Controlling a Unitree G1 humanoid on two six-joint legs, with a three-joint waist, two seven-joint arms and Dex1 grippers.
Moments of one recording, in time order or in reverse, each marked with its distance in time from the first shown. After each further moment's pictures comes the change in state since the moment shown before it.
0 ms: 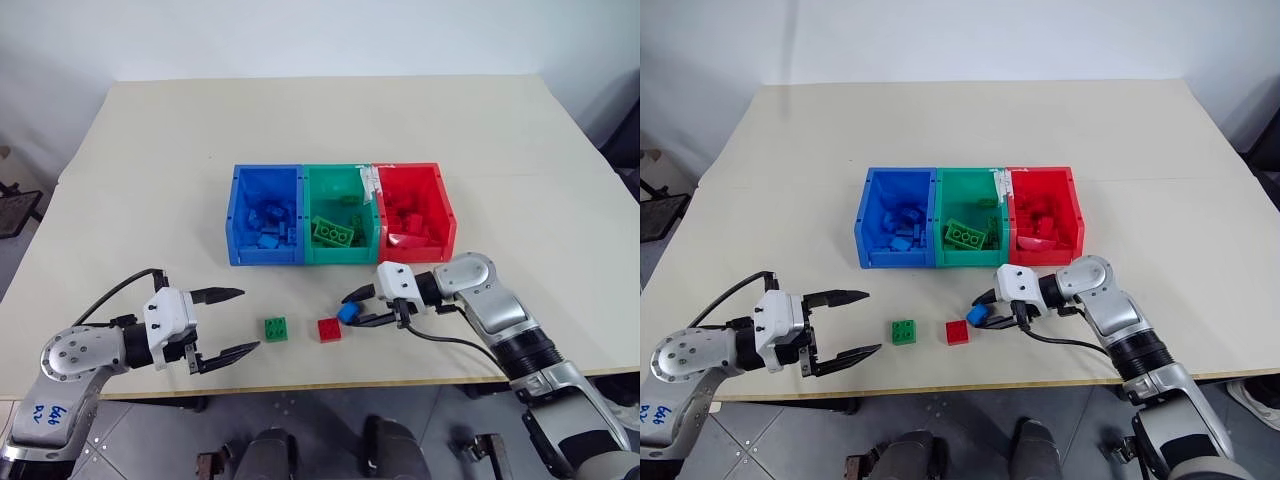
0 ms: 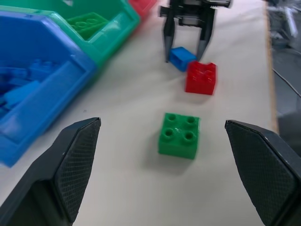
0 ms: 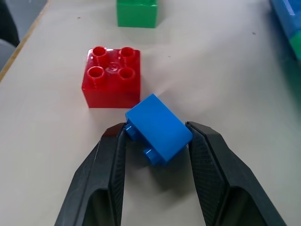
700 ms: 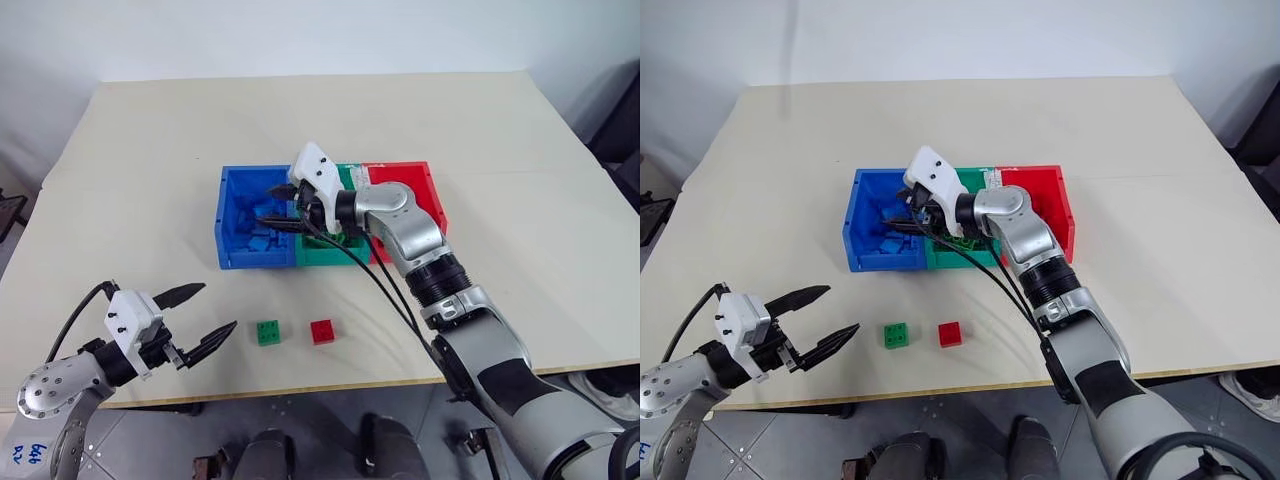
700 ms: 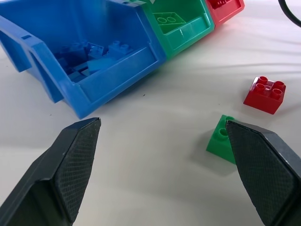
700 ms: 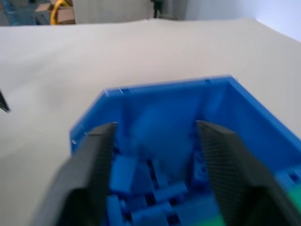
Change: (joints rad) left arm 0.147 -0.086 0.148 -0.061 -0.051 0.063 0.164; right arm -0.476 0.416 -0.066 0.341 -0.022 0.222 -0.410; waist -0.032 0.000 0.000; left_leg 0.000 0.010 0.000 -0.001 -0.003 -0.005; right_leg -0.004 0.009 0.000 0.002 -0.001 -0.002
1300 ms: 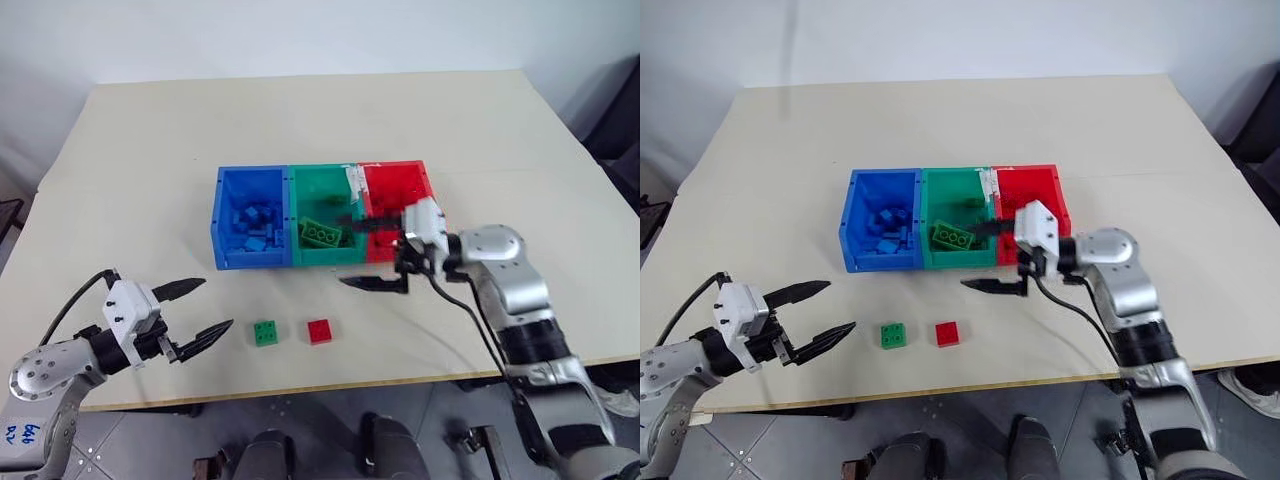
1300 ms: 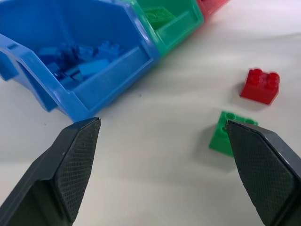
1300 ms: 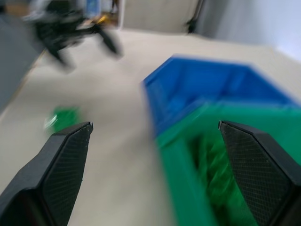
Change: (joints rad) left arm -0.091 0.107 -0.004 0.111 0.001 -0.012 -0.130; right arm 0.577 -0.449 -0.173 -0.543 0.260 -0.168 0.426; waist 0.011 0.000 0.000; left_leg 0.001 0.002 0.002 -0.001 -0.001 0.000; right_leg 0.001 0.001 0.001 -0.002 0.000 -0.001
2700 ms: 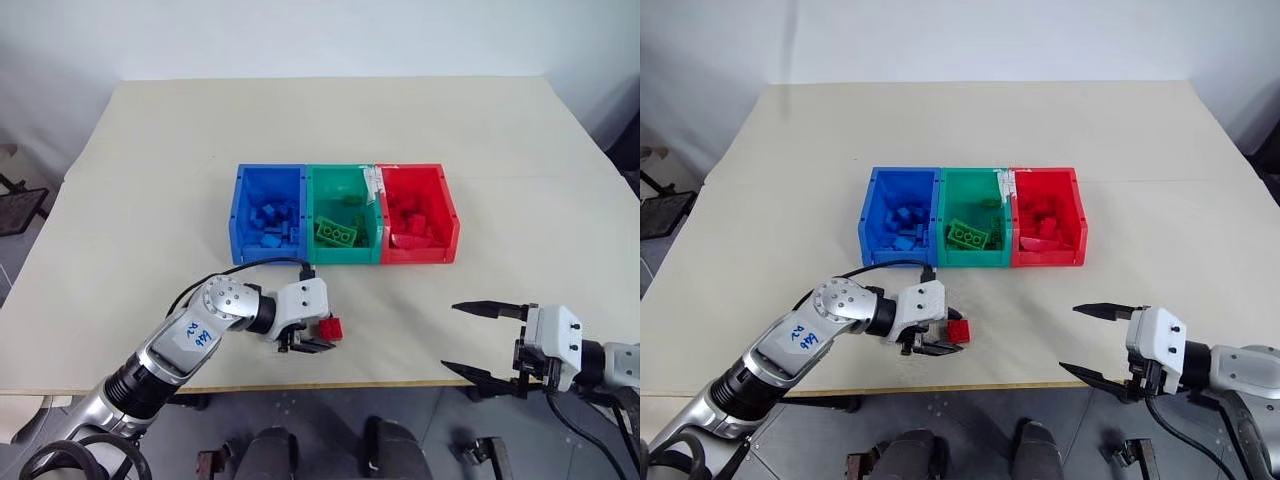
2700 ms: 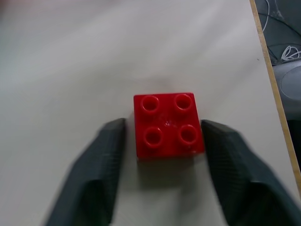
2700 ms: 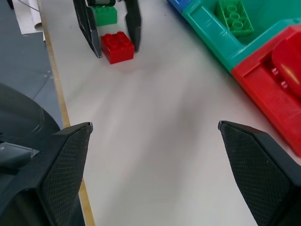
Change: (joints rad) left arm -0.660 -0.092 -0.821 -0.030 0.332 0.474 -0.013; right arm 0.756 -0.252 -0.391 -0.458 0.073 0.024 -0.216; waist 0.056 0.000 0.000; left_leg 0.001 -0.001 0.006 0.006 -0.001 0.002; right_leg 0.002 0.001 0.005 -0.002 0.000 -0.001
